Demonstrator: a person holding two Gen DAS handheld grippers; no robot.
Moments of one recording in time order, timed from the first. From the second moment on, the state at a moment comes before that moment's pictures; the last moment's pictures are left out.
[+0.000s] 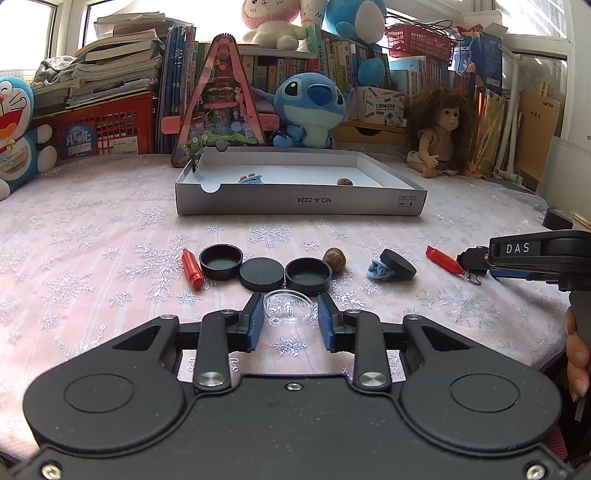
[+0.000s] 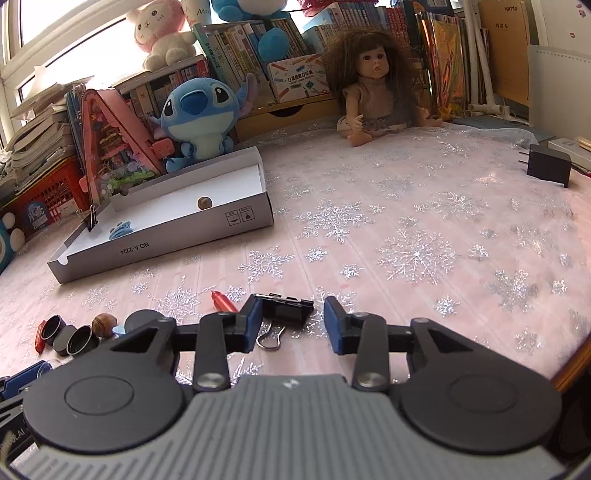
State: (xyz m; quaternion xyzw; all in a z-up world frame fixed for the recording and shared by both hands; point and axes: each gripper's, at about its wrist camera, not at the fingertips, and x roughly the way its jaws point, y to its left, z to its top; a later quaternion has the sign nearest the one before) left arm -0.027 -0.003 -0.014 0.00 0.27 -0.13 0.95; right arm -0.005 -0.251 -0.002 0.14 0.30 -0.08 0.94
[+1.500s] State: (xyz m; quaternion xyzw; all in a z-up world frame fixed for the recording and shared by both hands) left arm -0.027 -0.006 -0.016 0.01 0.26 -0.13 0.96; right arm 0.026 -0.237 0.005 0.01 0.31 0.04 0.95
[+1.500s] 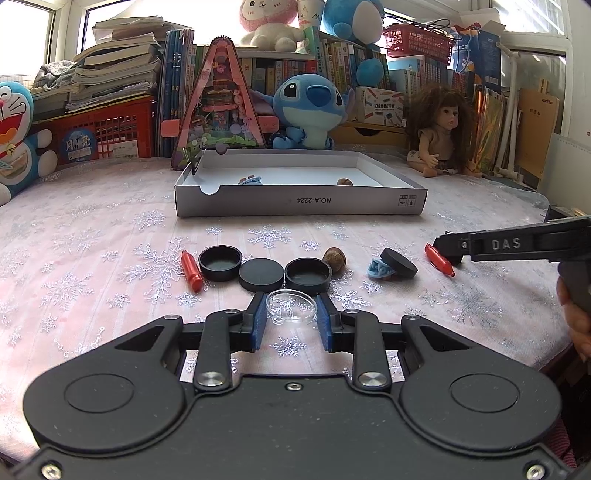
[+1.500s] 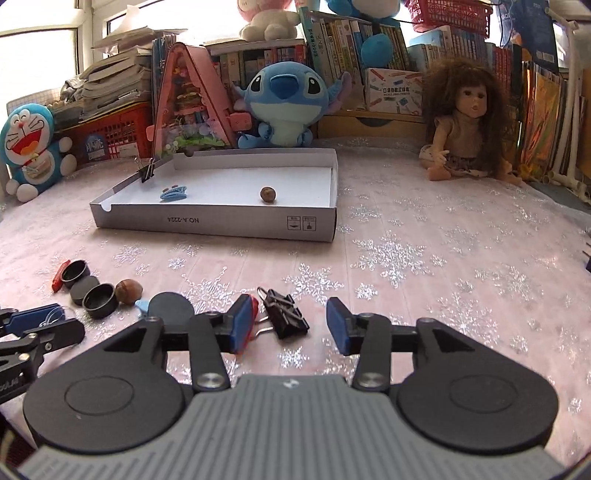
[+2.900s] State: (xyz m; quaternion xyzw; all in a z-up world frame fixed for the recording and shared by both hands) left arm -0.034 -0.010 -0.017 0.02 0.25 -0.12 0.96; right arm -0.014 -0.236 0.008 0.04 0.30 0.08 0.95
